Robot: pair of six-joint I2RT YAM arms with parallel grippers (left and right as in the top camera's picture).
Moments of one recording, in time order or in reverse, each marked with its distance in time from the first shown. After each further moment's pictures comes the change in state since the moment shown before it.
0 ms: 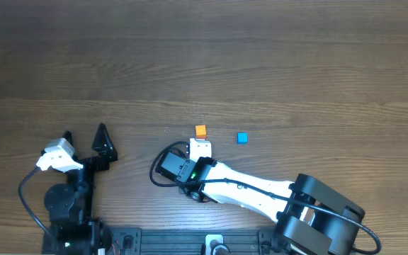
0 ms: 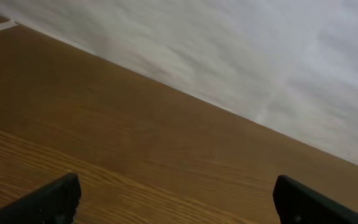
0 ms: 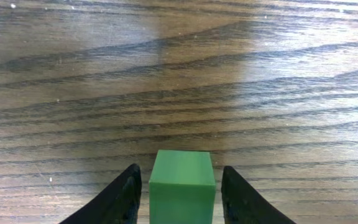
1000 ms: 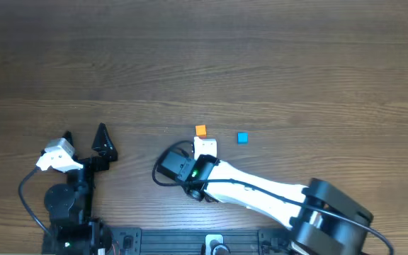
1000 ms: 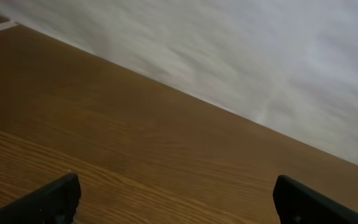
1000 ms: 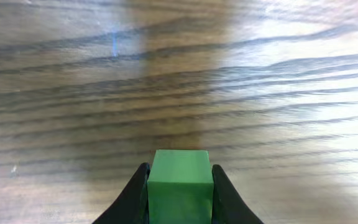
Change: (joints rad) left arm 0.000 0.000 0.000 0.000 0.000 0.000; right arm -0.002 -0.040 0.037 -0.158 0.052 -0.011
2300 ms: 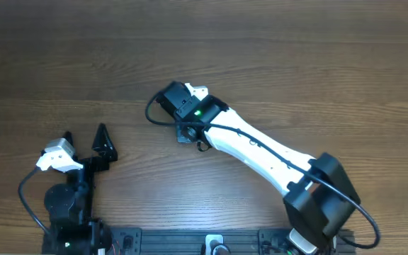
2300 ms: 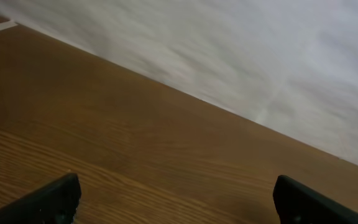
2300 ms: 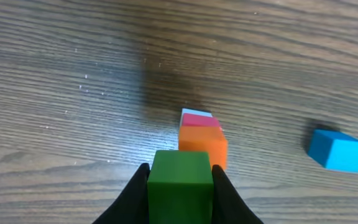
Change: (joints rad) left arm 0.000 0.000 0.000 0.000 0.000 0.000; right arm -0.263 0.131 0.409 -0.098 -0.058 -0.341
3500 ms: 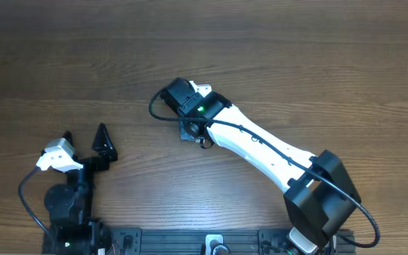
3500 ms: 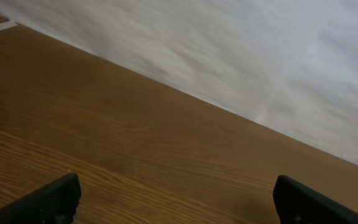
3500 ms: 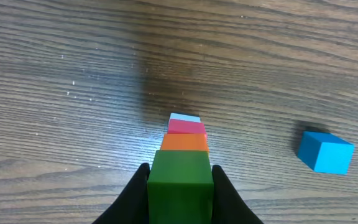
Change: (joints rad) left arm 0.000 0.000 0.000 0.000 0.000 0.000; right arm -0.031 0.002 0.000 -0.008 -0.003 -0.012
